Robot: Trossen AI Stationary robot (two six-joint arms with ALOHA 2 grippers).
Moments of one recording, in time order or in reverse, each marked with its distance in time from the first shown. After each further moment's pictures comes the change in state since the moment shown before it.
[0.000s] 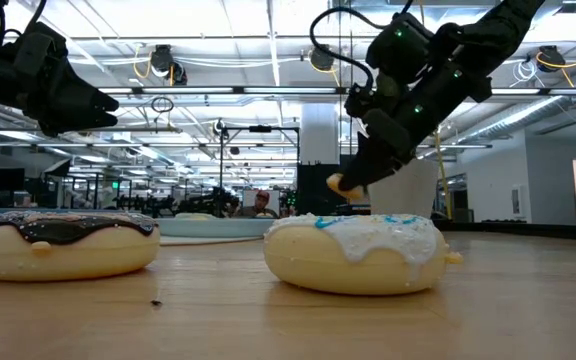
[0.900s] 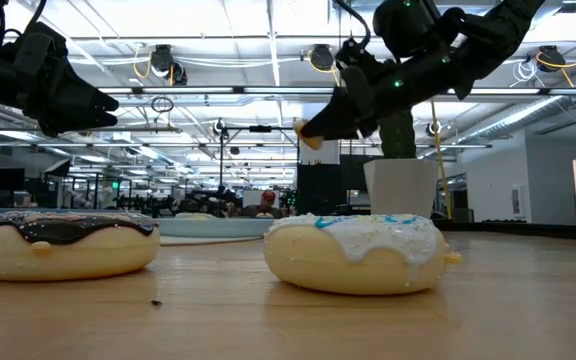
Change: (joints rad) left arm 0.000 0.000 0.000 0.000 0.000 0.000; right arm -0.002 0.000 0.000 0.366 0.000 -0.152
